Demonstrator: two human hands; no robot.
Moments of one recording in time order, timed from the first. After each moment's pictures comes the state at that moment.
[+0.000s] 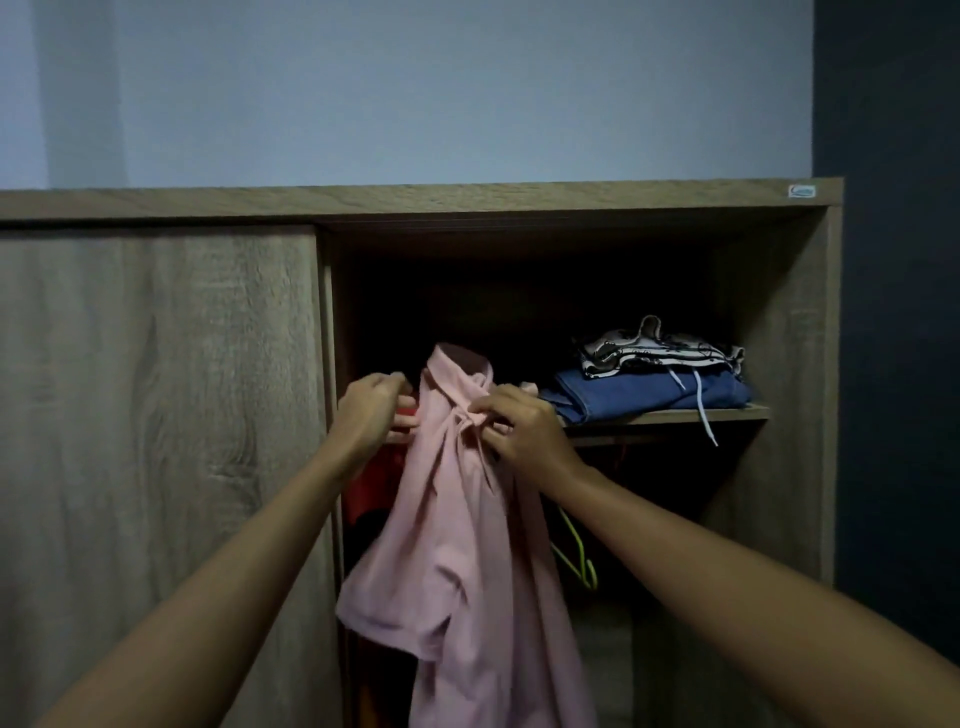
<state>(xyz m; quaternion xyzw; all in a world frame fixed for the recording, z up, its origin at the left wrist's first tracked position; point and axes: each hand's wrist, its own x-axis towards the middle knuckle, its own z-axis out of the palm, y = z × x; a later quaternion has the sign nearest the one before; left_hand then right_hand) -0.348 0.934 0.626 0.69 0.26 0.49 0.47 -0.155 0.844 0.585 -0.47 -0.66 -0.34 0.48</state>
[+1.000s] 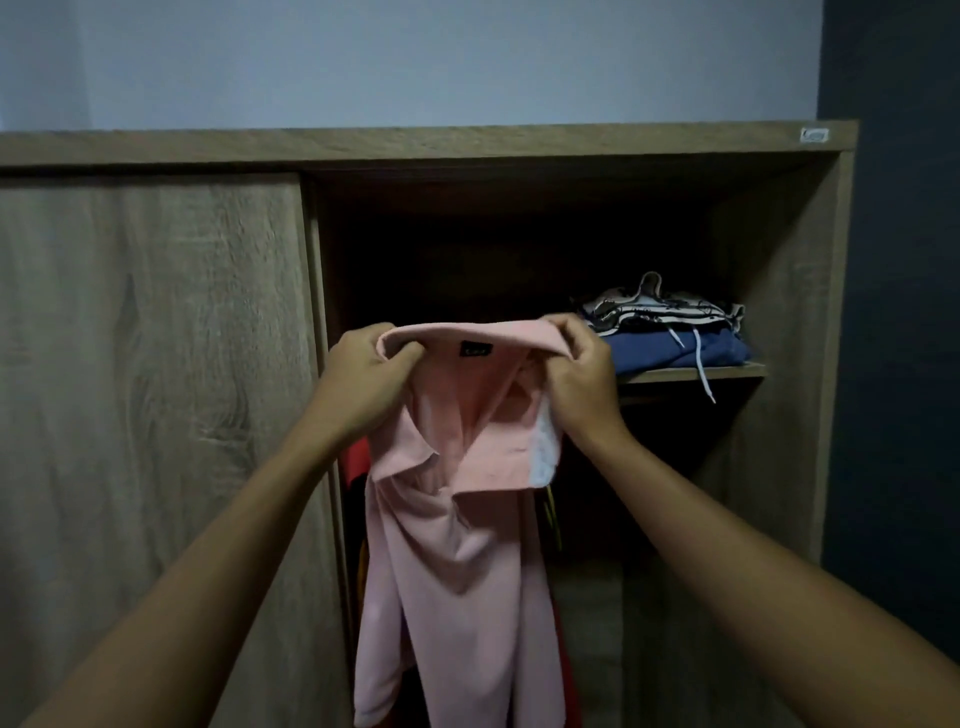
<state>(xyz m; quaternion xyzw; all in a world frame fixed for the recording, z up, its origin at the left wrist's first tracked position) -0.381 0.876 0.629 0.79 0.21 0.53 0.23 -0.172 0.790 0.602 -0.47 -0.49 -0.15 0.72</state>
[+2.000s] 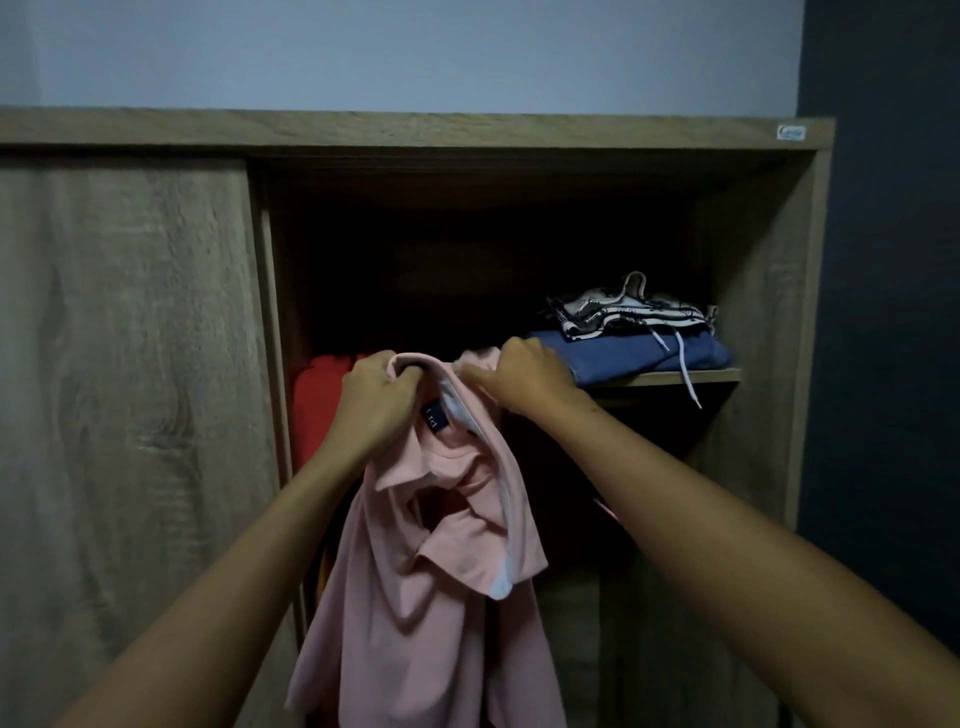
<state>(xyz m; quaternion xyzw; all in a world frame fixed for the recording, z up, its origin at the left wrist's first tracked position) -0.318 0.885 0.607 0.79 0.27 0.50 0.23 -0.142 0.820 0.624 -0.80 -0.47 -0.18 0.32</state>
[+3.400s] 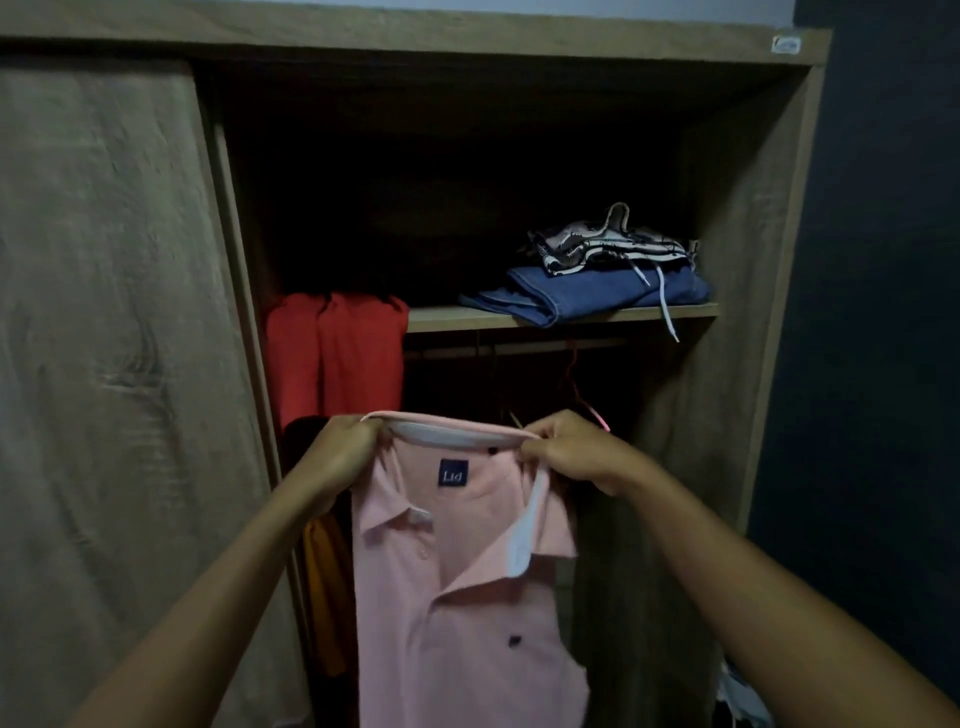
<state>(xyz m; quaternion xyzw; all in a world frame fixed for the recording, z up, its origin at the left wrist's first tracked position) -0.332 0.905 0.504 0.76 0.35 0.35 0.42 -0.112 0.742 0.492 -0.75 -0.50 0.16 0.41</state>
